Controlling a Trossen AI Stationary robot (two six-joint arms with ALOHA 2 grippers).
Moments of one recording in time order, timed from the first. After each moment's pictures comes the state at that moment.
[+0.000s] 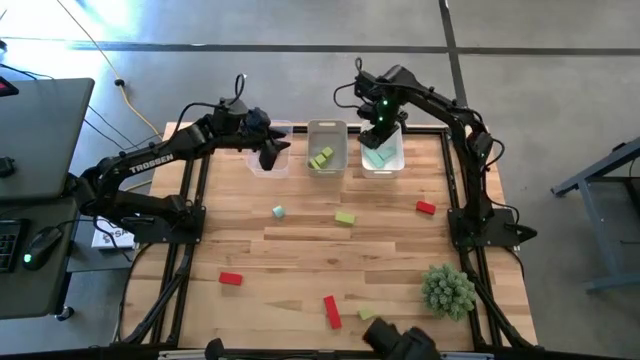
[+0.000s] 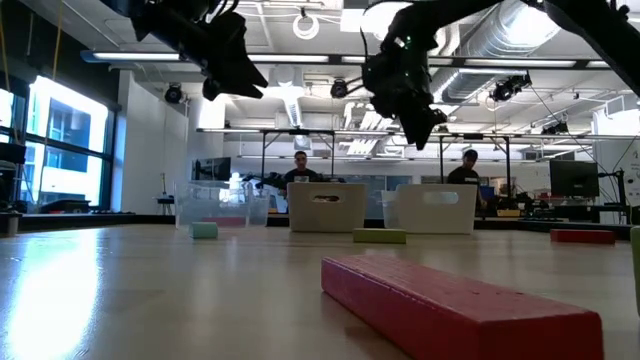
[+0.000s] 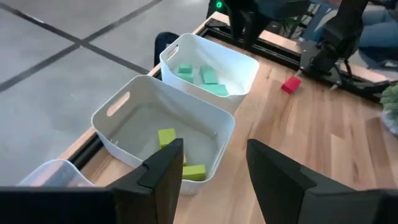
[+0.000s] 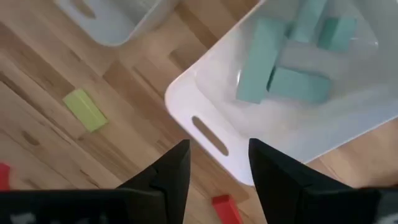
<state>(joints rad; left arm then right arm) 0.74 1.19 0.93 -0.25 0.25 -0.04 -0.71 2.02 1.99 -1.57 -0.18 0.03</state>
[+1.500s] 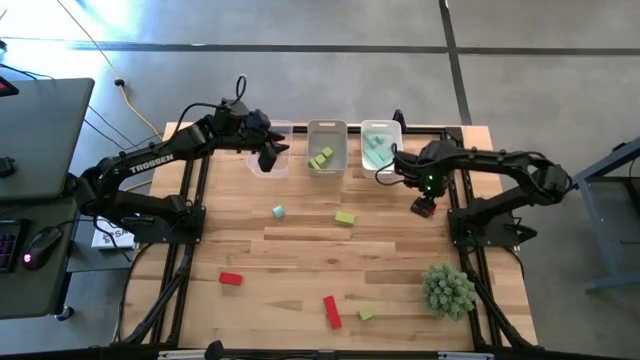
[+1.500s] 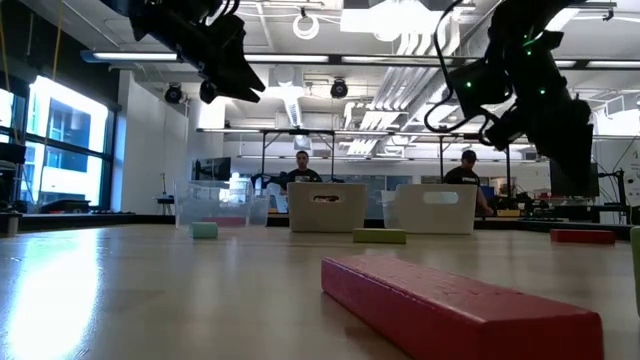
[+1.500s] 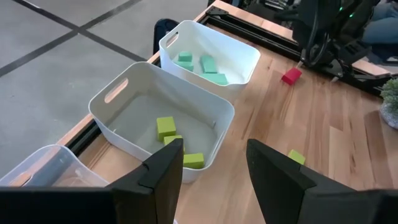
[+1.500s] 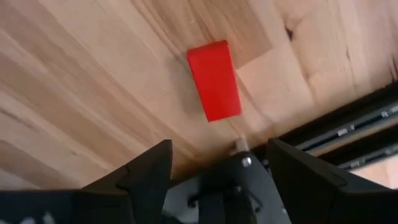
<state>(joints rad) 0.74 1.19 0.93 -0.29 0.26 -0.05 -0.47 1.36 0.85 -1.30 -0.02 0.13</state>
